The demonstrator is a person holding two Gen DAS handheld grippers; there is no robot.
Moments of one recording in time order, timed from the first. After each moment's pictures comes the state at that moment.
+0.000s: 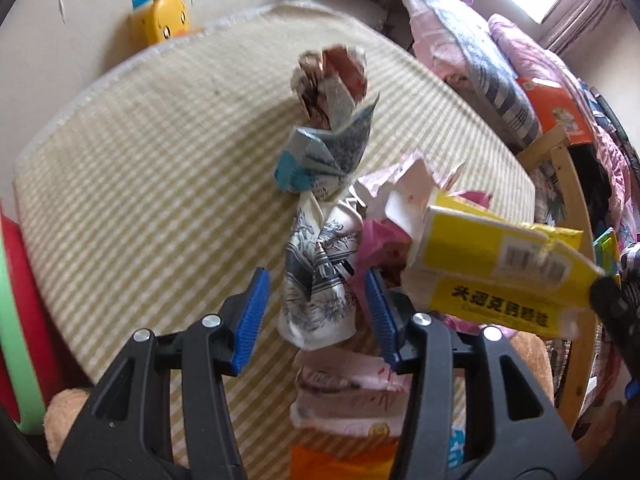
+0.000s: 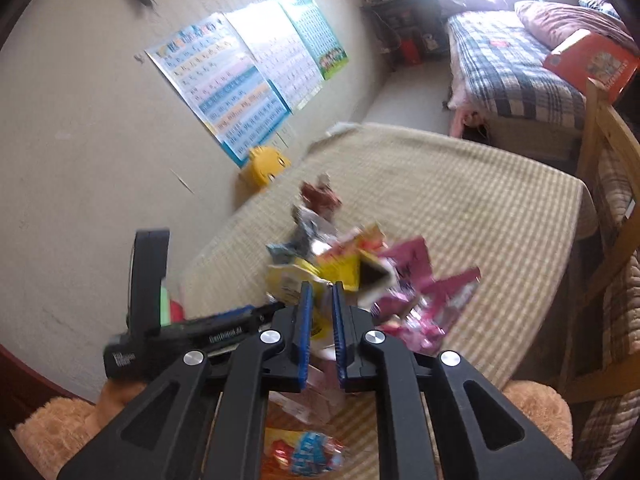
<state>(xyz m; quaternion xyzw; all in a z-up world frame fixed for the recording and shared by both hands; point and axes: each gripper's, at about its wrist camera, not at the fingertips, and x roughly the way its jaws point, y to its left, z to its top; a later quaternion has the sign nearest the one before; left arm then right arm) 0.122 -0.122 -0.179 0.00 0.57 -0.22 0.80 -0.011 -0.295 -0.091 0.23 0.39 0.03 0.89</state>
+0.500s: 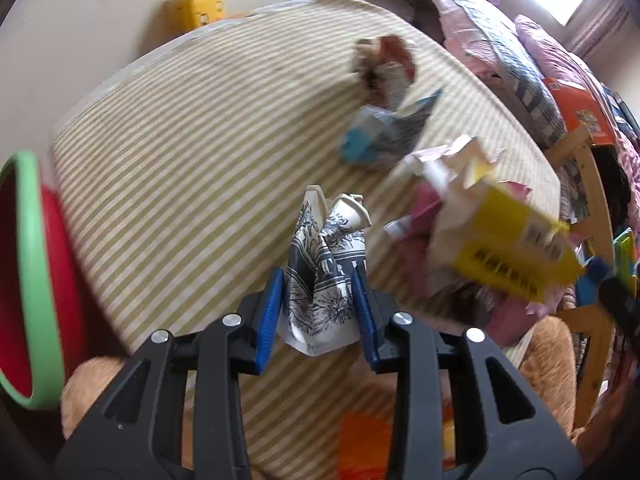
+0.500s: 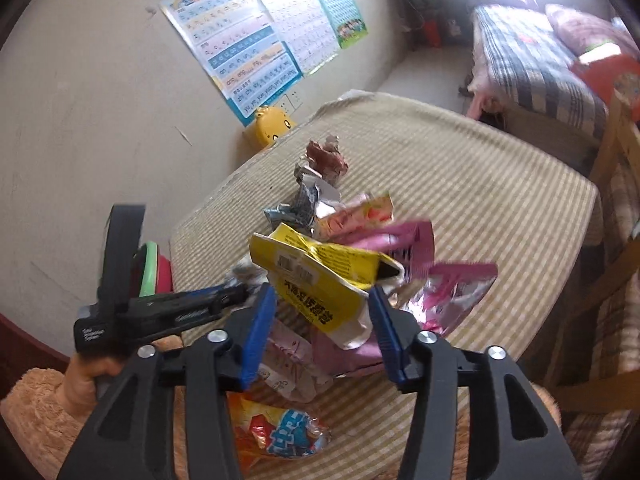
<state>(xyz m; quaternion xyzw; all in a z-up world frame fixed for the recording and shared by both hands) 0.103 -0.072 -0.176 0.01 0.57 -0.17 0.80 -0.006 -0.275 -0.092 0.15 0.43 0.05 0.89</state>
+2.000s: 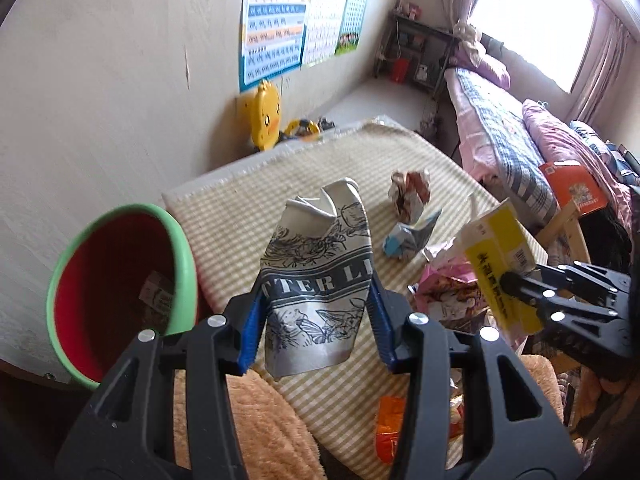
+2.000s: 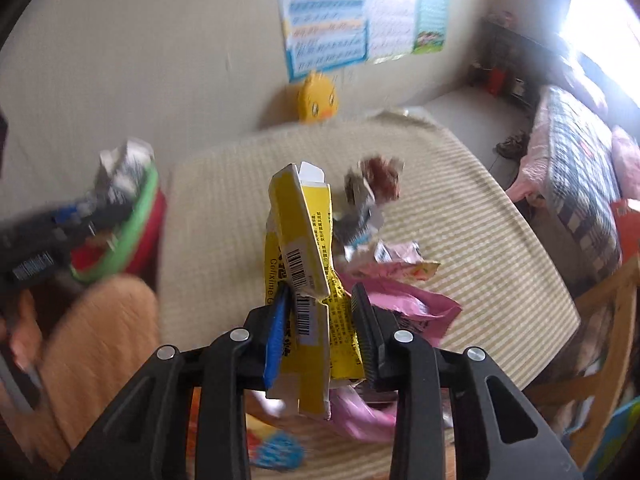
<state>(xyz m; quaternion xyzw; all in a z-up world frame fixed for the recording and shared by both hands) 0.051 -0.003 -0.062 -0.02 0.41 -0.11 0.90 0.034 -0.210 -0.065 0.01 0.44 0.10 0.89</state>
